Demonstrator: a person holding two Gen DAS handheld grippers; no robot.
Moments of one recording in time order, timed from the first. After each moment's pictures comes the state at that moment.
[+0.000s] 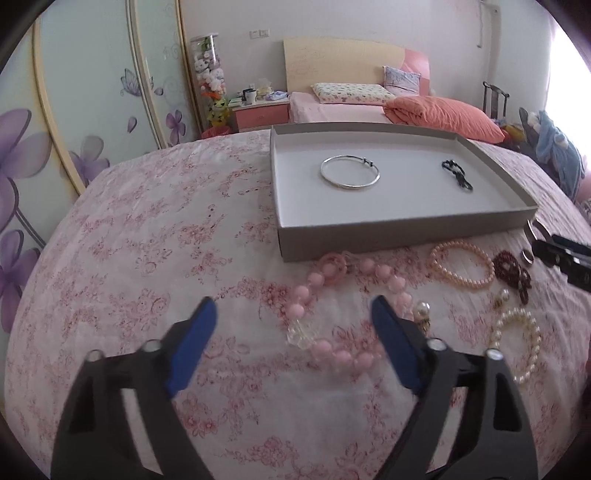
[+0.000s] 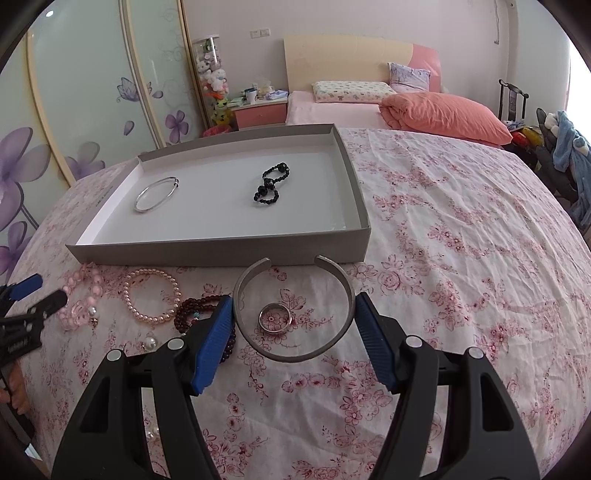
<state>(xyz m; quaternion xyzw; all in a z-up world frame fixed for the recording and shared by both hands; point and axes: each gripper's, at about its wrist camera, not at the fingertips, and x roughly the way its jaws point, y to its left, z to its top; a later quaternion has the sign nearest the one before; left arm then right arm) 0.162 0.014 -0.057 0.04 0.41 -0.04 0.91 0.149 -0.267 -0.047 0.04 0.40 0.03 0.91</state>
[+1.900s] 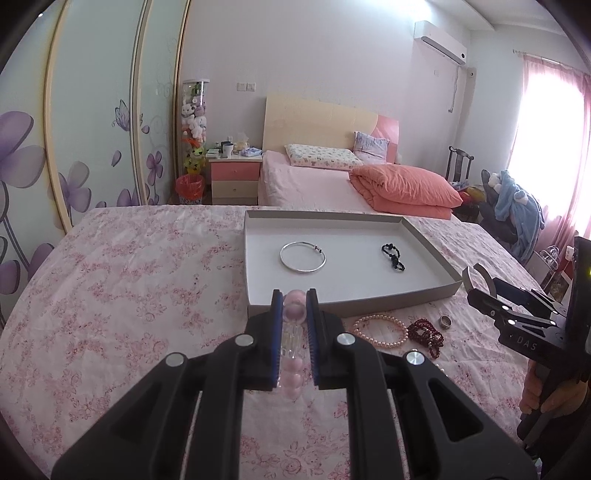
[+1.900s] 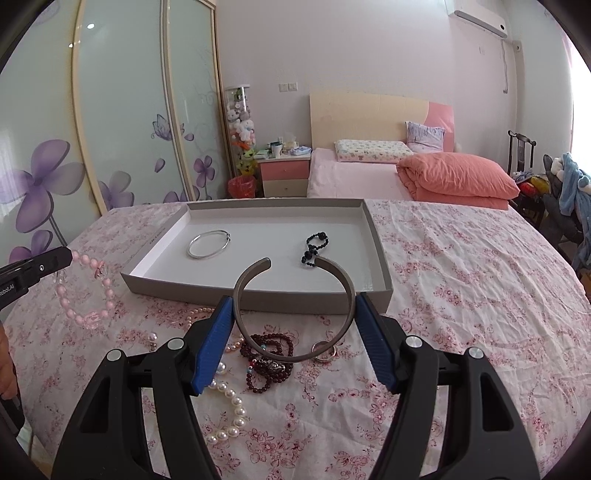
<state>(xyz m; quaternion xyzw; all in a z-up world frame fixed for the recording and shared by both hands) 0.110 0.017 0.022 -0.02 0.29 -0.11 0.95 0.109 -0.243 0.000 0.02 0.29 0.06 0.96</state>
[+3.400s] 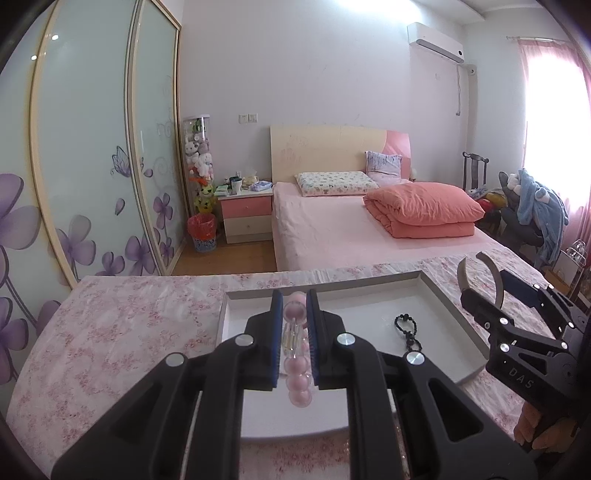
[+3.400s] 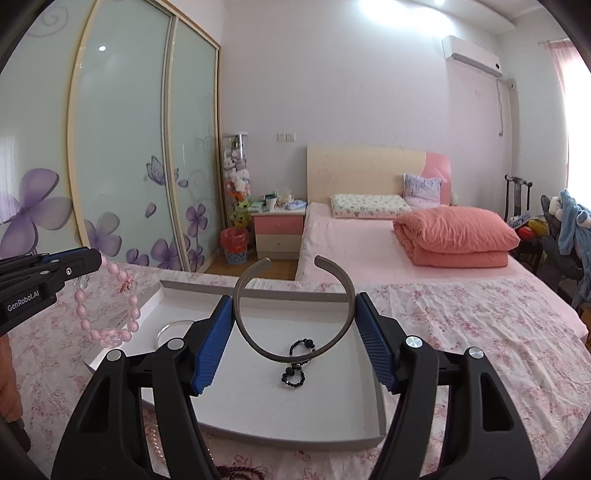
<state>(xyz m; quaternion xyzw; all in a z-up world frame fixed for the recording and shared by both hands) 0.215 -0.051 0.051 0.03 0.24 -0.07 0.97 0.194 -0.249 0.021 0.01 0.19 0.06 0.98</state>
